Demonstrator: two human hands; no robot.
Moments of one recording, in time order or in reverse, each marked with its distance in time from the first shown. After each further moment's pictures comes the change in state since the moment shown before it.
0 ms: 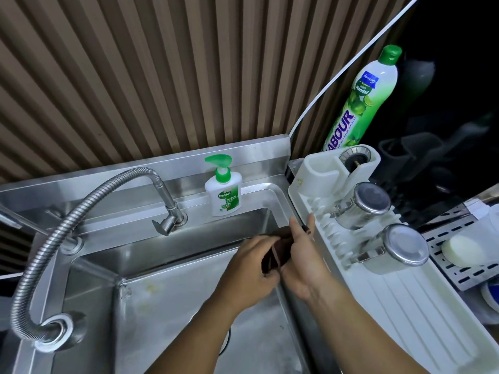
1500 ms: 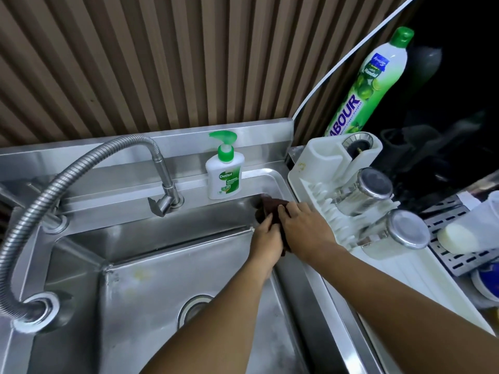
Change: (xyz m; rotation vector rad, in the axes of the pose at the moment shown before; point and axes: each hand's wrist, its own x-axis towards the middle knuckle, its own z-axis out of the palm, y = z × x) left_hand 0.053 -0.024 0.077 -0.765 0.111 -0.623; right_hand 0.039 -0.014 -0.024 -2.572 -0.092 -0.762
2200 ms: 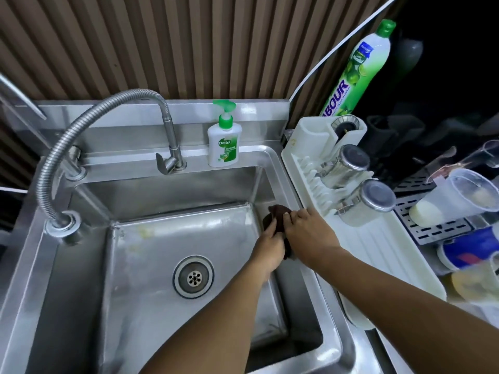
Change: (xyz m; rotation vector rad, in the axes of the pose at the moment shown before) left_hand -0.084 -0.049 0.030 0.096 -0.103 -0.062; right_hand -0.095 -0.002 0.019 -0.315 0.006 -0.170
